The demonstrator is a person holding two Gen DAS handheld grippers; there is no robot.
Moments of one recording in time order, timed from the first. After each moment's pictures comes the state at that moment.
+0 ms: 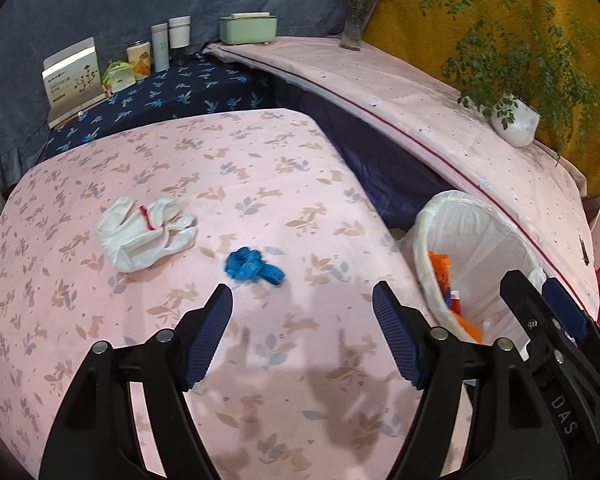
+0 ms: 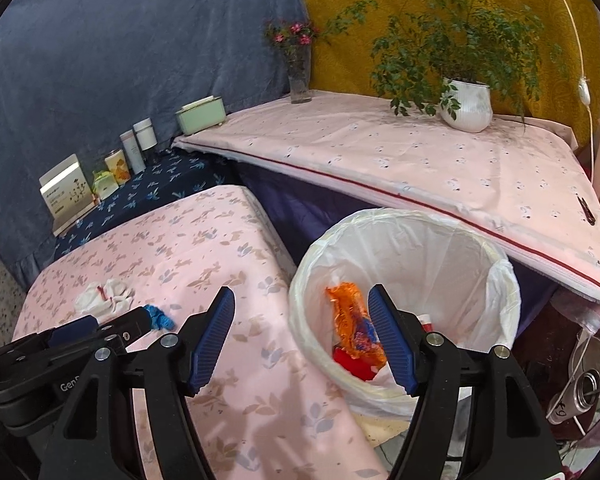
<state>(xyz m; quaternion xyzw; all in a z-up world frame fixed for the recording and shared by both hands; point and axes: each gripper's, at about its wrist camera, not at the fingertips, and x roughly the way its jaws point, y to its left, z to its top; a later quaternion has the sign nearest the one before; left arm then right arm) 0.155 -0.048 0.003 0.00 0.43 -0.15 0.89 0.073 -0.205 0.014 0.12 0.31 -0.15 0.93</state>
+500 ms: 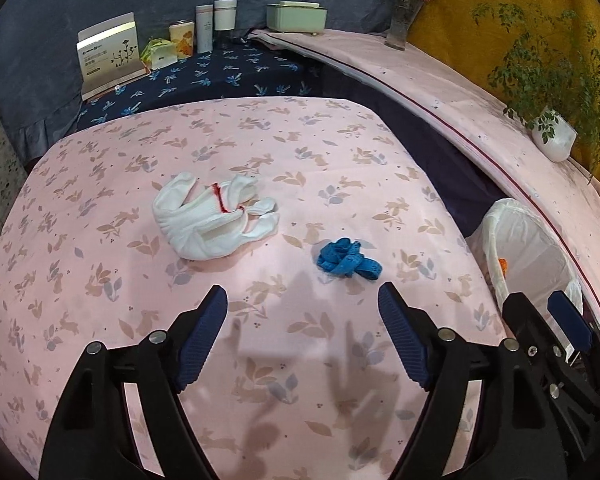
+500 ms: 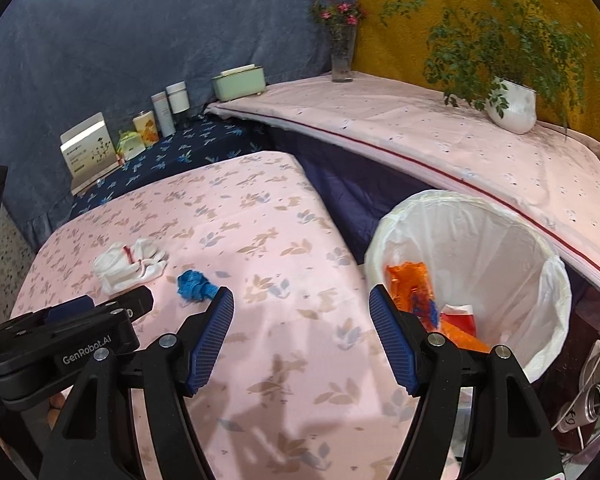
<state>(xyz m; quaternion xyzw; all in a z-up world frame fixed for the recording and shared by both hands) 0.175 0.015 -0.020 -0.02 0.44 -0.10 0.89 0.102 -0.142 -0.008 0.08 0.35 -0.10 0.93</state>
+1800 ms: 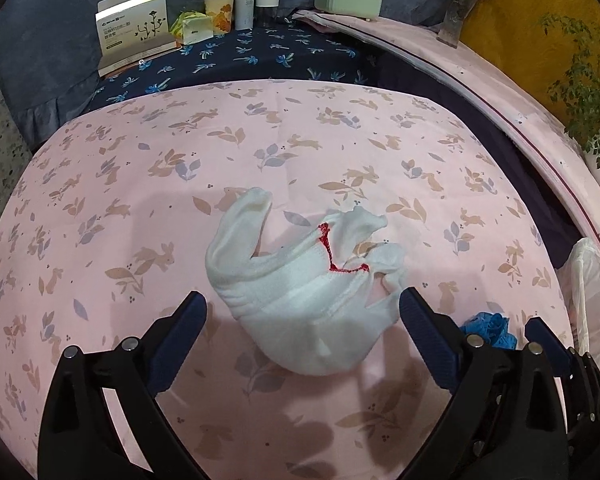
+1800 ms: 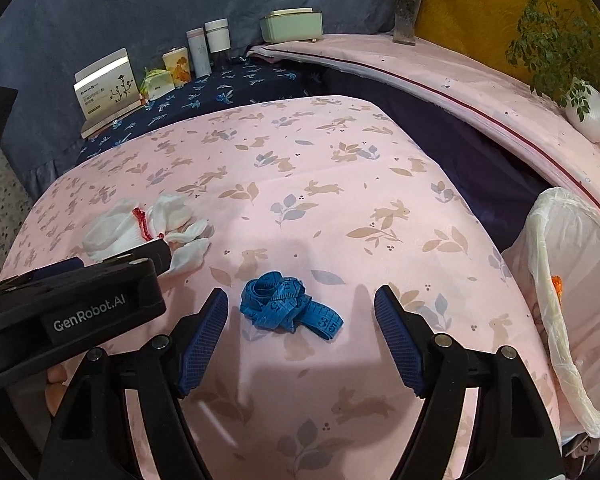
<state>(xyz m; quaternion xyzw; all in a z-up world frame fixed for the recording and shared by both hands) 0.267 0.070 -0.071 -0.03 0.47 -0.05 0.88 0.209 -0.067 -0.074 0.05 0.42 -0.04 0.91</state>
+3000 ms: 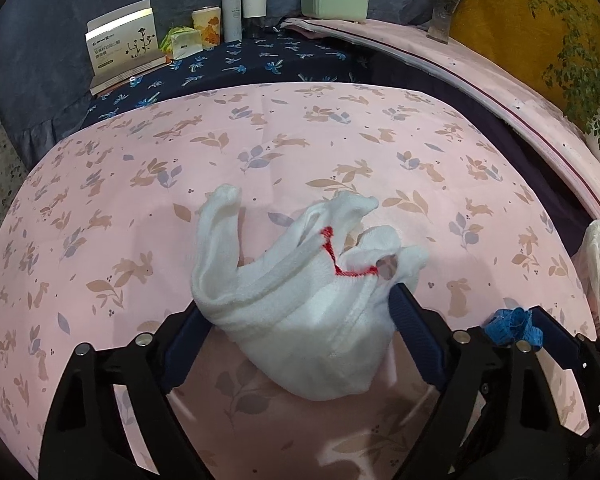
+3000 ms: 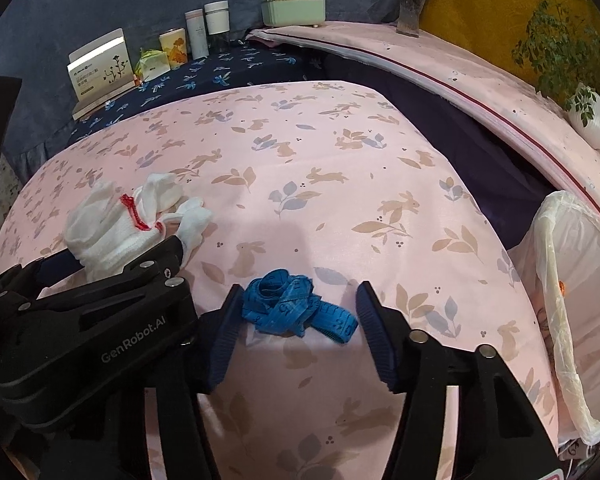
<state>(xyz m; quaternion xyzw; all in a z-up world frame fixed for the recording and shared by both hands) 0.265 0.052 -0.084 0.00 0.44 -0.05 0.90 0.219 -0.061 -0.084 0.02 0.44 -0.05 0.90</state>
